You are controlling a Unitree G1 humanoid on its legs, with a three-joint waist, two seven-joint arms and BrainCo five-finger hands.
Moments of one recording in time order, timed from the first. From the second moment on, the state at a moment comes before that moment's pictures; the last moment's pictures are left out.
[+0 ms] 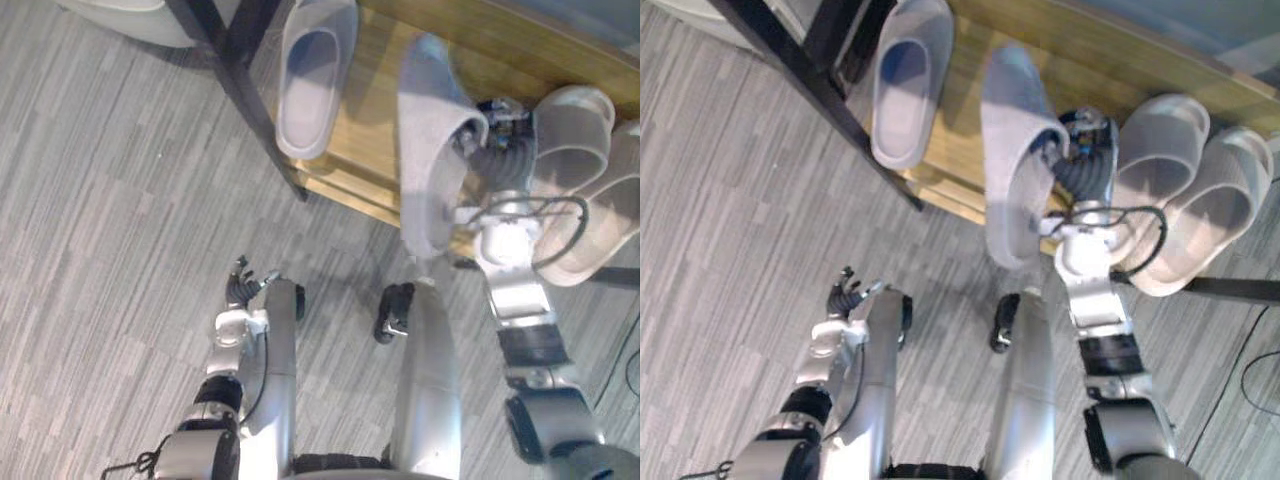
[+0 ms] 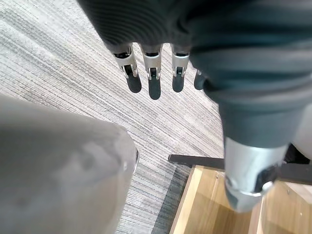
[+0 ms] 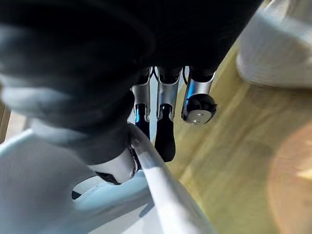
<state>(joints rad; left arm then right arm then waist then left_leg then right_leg) -0.37 0.05 0.14 0.79 -0.11 -0.15 0.18 -0.65 -0.37 0.00 0.14 -0.21 -0.09 -0.42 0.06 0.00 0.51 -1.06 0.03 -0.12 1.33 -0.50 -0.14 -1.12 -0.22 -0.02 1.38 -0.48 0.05</state>
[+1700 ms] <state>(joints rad) -0.33 0.04 0.18 0.88 -0.22 -0.14 0.25 -0.79 -0.16 0.01 0.44 -0.08 -0.05 -0.45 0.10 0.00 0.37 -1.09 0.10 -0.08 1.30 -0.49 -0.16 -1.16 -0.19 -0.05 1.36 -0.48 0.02</state>
